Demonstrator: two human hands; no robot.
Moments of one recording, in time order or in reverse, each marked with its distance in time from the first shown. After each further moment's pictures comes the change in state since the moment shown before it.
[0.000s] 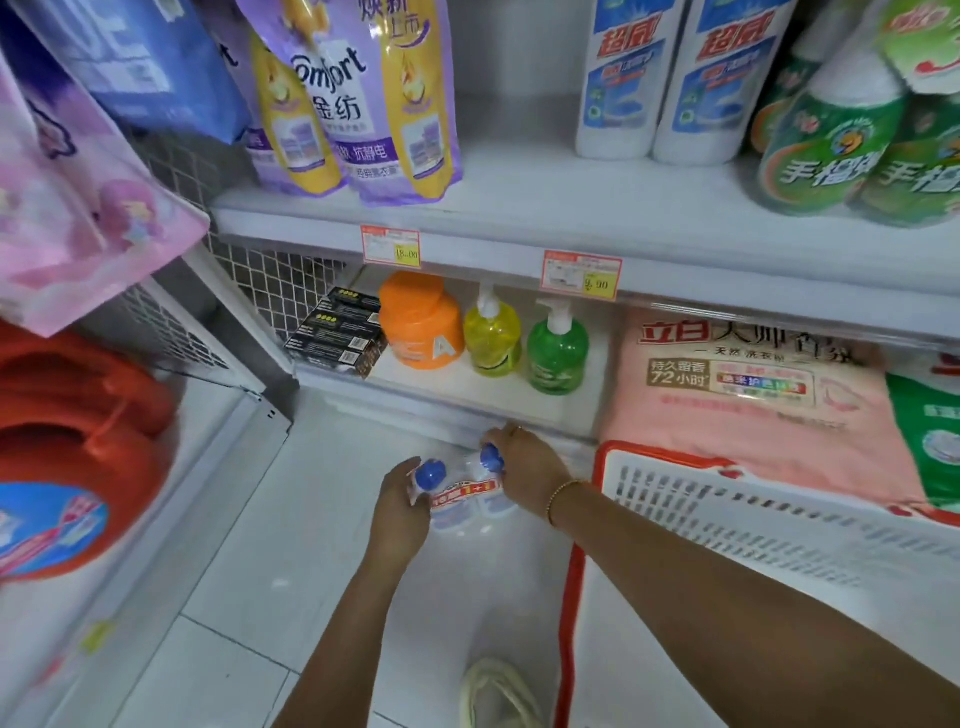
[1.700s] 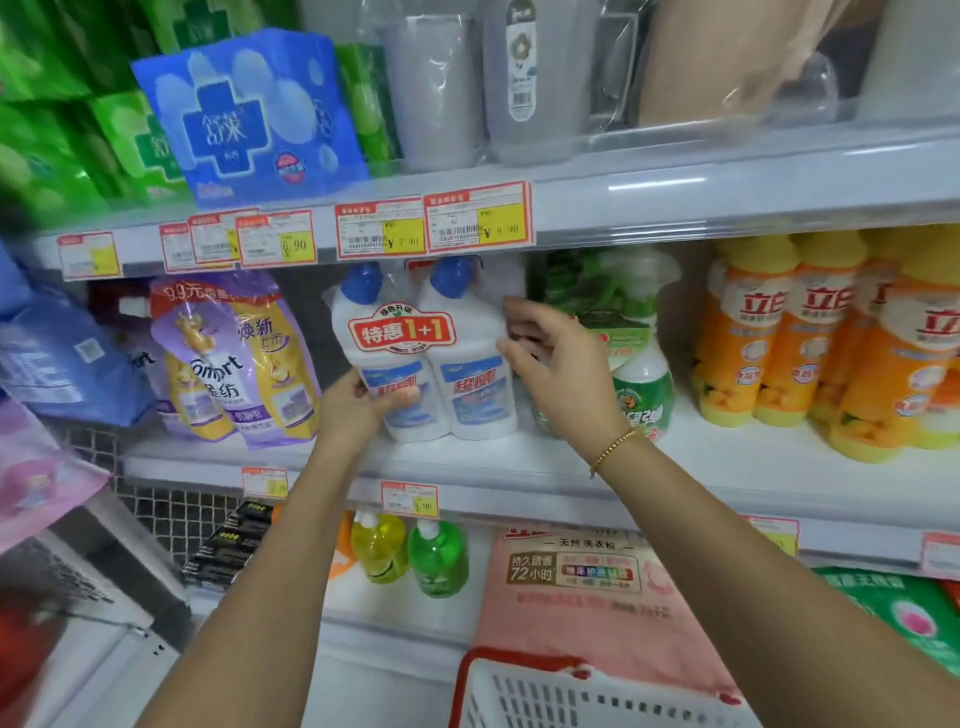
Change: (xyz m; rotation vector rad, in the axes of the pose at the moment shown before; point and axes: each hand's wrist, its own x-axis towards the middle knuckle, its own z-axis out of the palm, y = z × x) left_hand 0.072 0.340 -0.016 -0.581 0.086 0.460; right_hand -0.095 0.020 -0.355 0.513 0.948 -0.373
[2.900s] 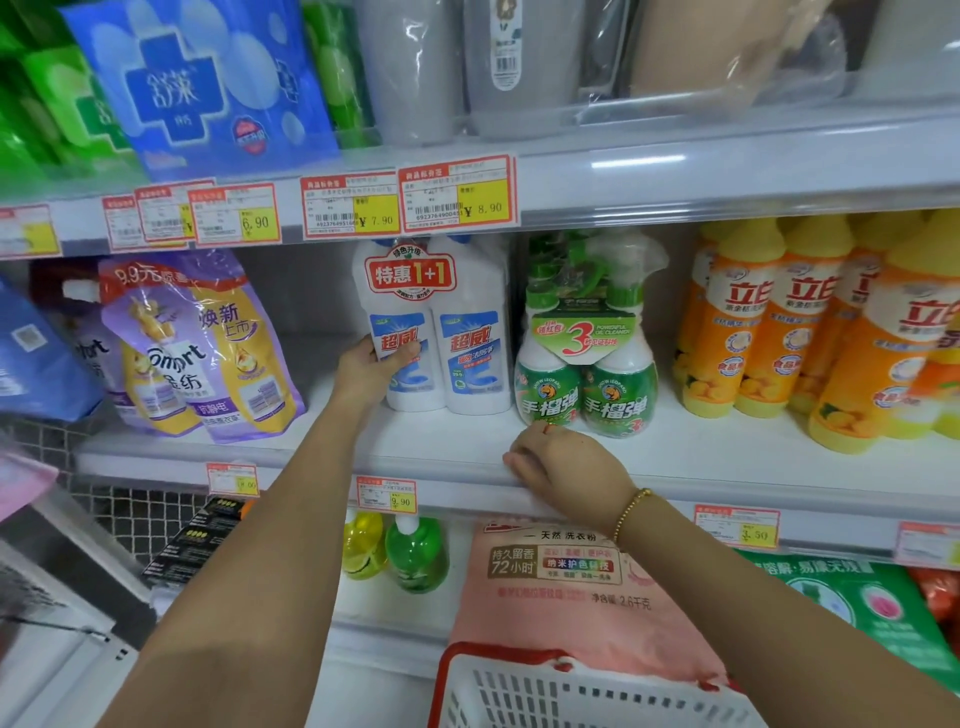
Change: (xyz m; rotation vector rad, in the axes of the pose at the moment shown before) left_hand 0.043 -0.003 0.037 0.122 -0.082 -0.087; right_hand -0.062 0.082 -0.010 -0.770 -0.477 0.007
